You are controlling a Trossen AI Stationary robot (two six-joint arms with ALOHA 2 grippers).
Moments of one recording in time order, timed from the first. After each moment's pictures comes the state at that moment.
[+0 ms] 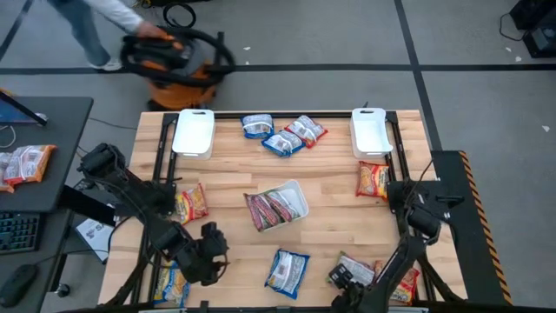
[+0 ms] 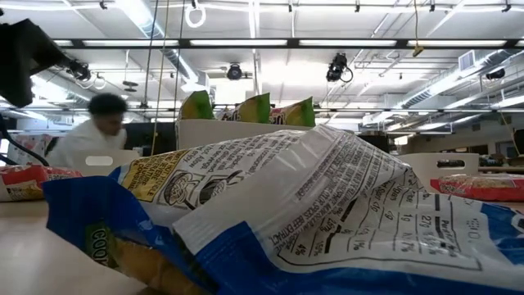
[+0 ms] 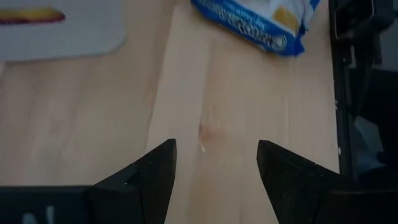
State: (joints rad) left arm -0.84 1.47 0.86 -0.38 -0.44 -0.90; right arm 0.93 2.27 1.79 -1.26 0.06 0.28
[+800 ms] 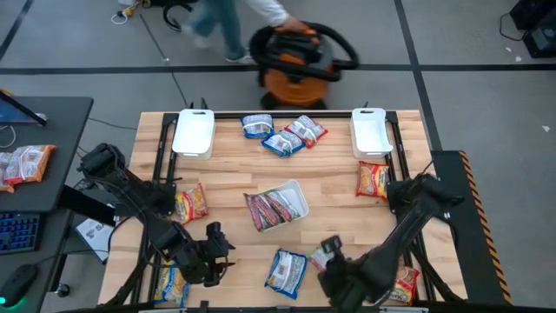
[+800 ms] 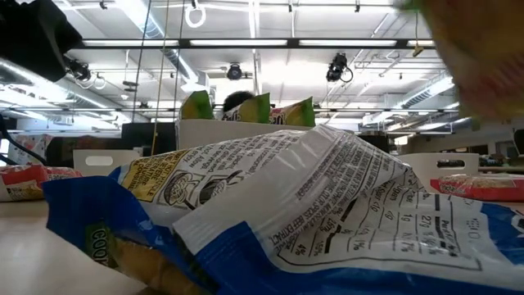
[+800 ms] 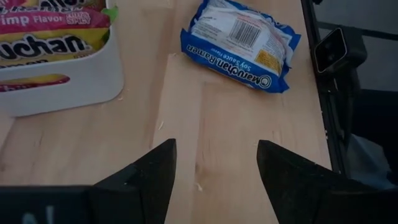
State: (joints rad) left arm -0.84 1.47 0.86 -0.28 -0.53 -0.79; right arm 0.81 1.97 1.78 -1.25 0.36 0.38
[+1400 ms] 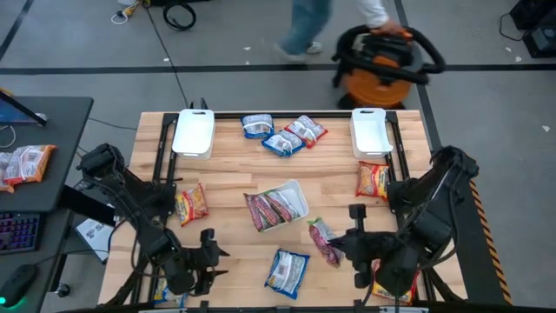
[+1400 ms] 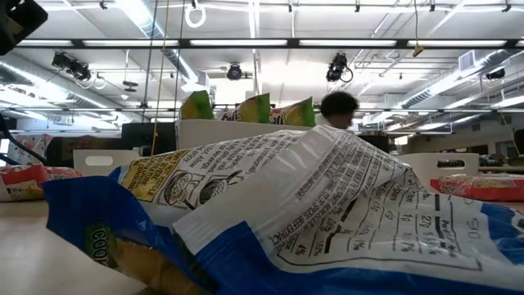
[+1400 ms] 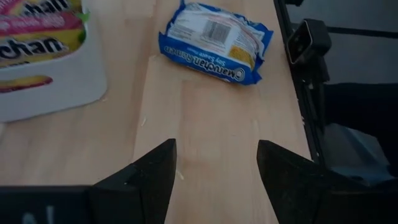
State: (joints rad) left arm -0.95 1.47 0.86 -0.27 -0.63 -0.80; right arm 0.85 1.63 1.78 -1.12 0.75 0.47
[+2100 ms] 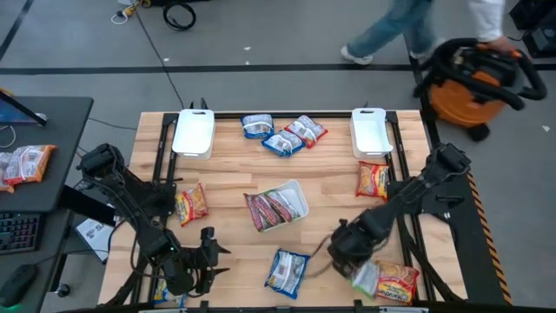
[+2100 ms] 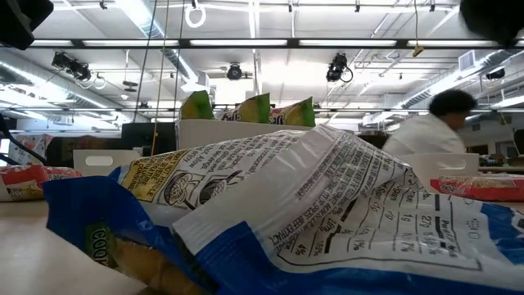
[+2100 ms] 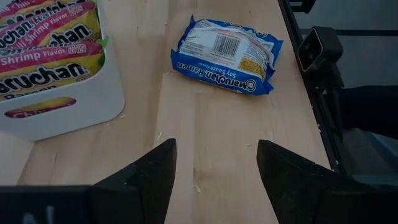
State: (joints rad) left arm -0.96 1.47 0.86 -0.27 -0.69 -0.74; right arm 0.60 1.63 1.16 -0.89 -0.39 1.51
